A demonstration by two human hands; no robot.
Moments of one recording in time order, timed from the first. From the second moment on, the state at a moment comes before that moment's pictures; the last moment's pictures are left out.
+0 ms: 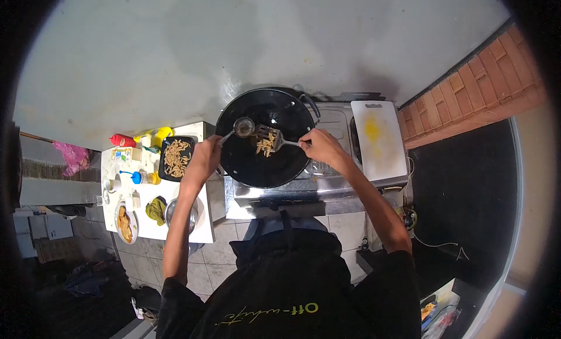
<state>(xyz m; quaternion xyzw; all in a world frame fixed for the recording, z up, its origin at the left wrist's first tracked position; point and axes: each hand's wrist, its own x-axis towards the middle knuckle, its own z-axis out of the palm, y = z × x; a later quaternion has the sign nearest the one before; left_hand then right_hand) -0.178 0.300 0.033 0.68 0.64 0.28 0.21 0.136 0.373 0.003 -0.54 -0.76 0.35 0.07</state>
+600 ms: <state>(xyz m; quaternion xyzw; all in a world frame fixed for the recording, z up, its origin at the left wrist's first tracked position) -0.143 0.283 -0.038 0.67 0.71 0.17 0.14 0.061 0.436 0.059 -0.47 -0.84 0.07 -0.27</state>
